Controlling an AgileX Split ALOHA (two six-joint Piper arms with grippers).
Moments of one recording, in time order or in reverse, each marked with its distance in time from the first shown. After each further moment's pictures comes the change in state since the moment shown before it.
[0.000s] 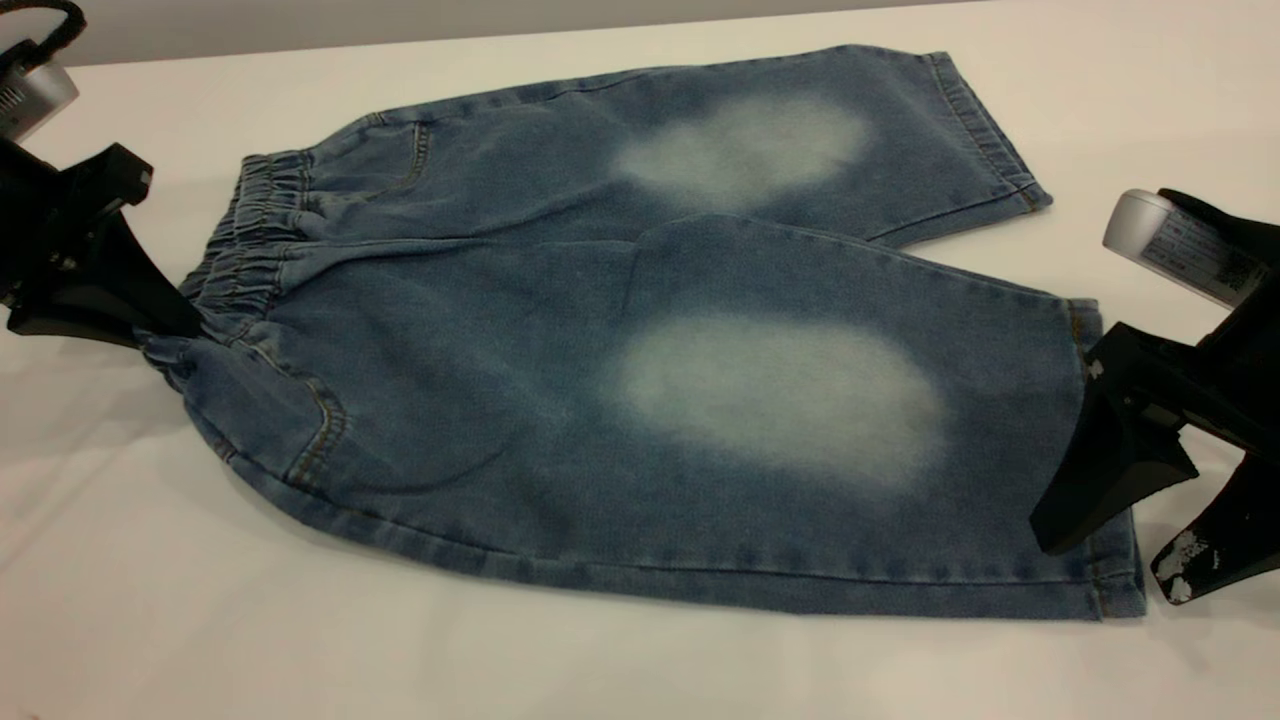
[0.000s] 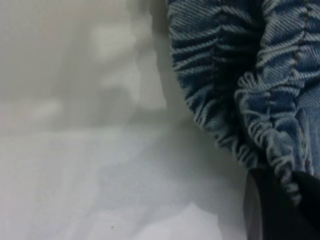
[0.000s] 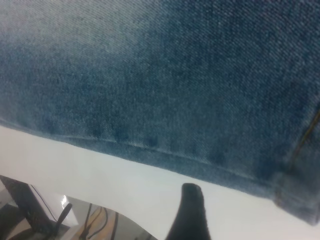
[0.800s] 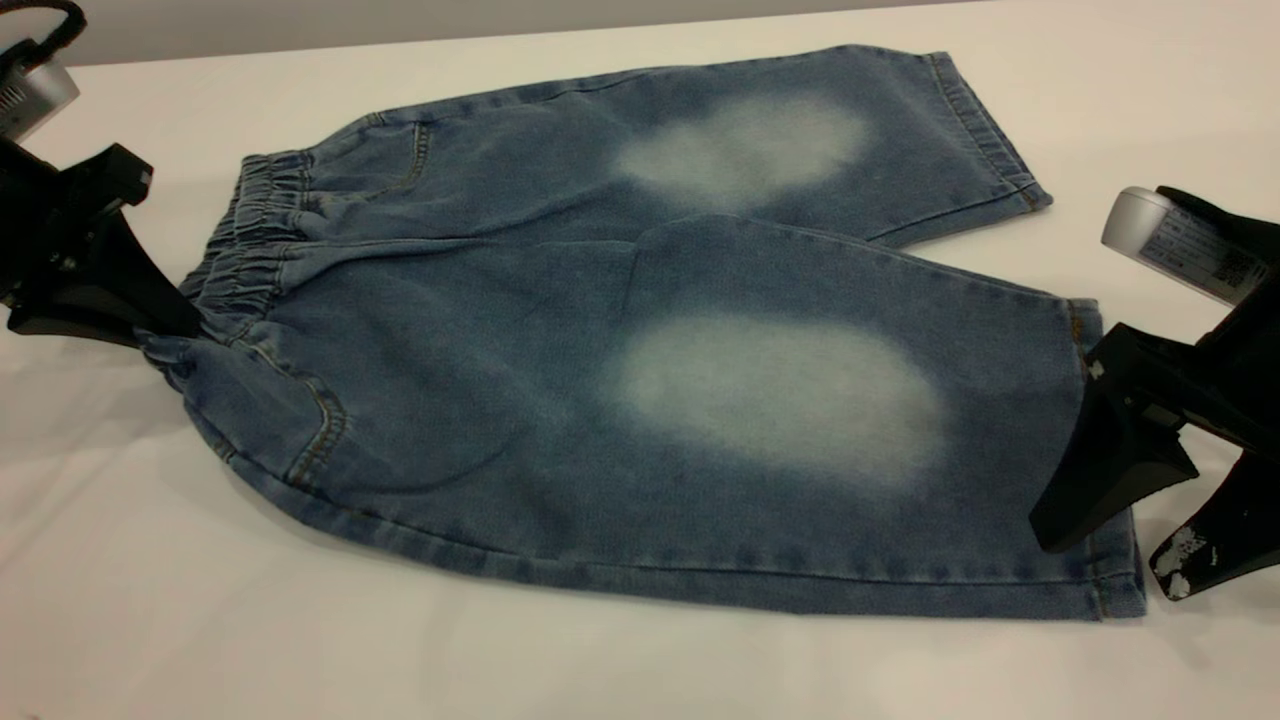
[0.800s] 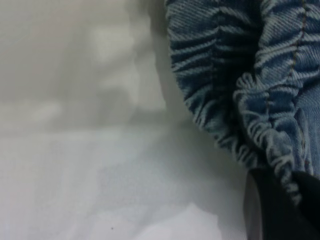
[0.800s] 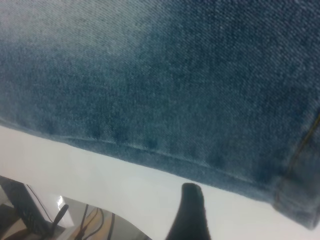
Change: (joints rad) left arm 0.000 0.000 0.000 -0.002 0.000 0.007; right arm 0.000 0.000 0.000 0.008 -0.006 -0.026
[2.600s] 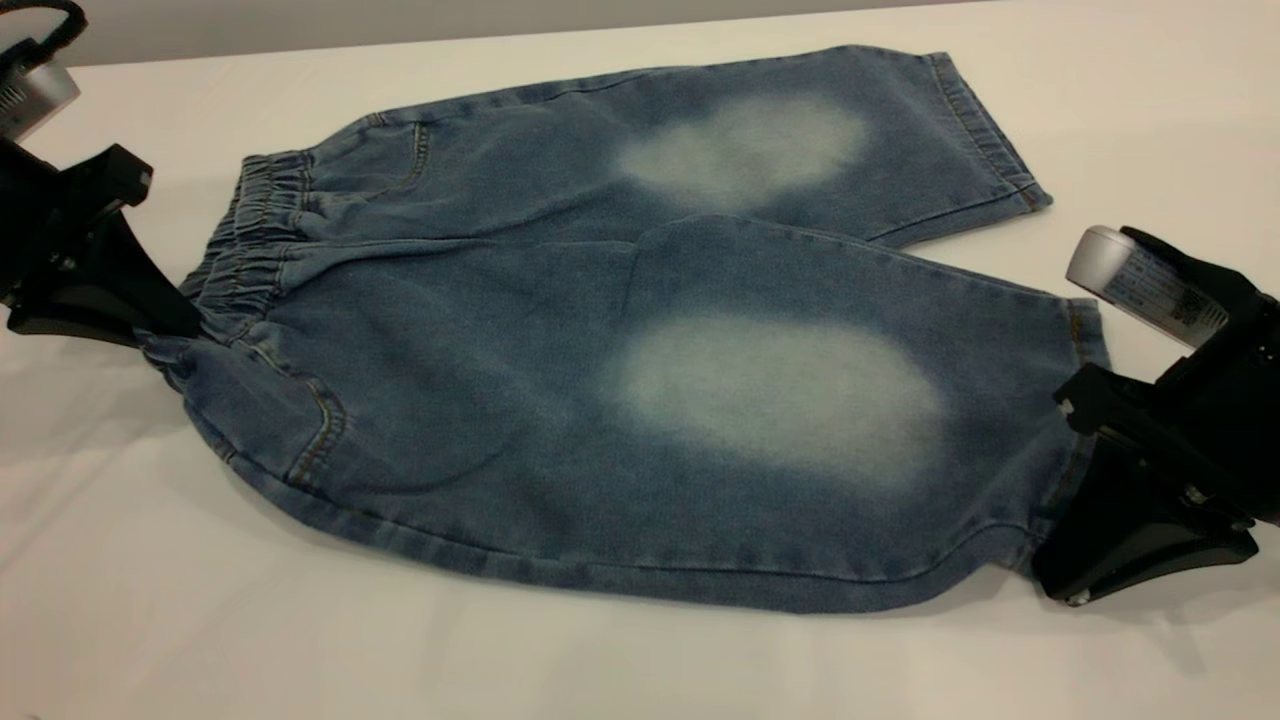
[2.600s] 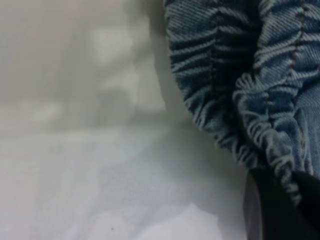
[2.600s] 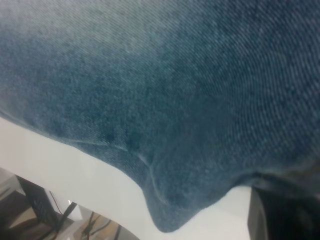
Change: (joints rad) left arm 0.000 0.000 0.000 0.000 0.000 0.005; right arm 0.001 0.116 0.000 0.203 -0.004 -0.274
